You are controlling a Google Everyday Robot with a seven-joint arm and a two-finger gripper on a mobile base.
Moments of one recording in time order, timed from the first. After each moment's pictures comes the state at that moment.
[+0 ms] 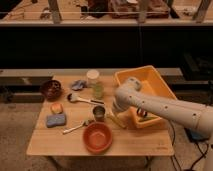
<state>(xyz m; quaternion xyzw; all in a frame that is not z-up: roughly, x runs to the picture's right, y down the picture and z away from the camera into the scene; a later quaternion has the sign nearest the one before) 0.077 0.124 0.840 -0.08 -0.23 -0.82 0.52</state>
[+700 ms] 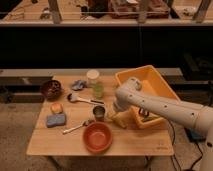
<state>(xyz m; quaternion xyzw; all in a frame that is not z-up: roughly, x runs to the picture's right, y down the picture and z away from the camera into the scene) 0.079 0.128 0.850 -0.08 -0.24 -0.81 0.53</state>
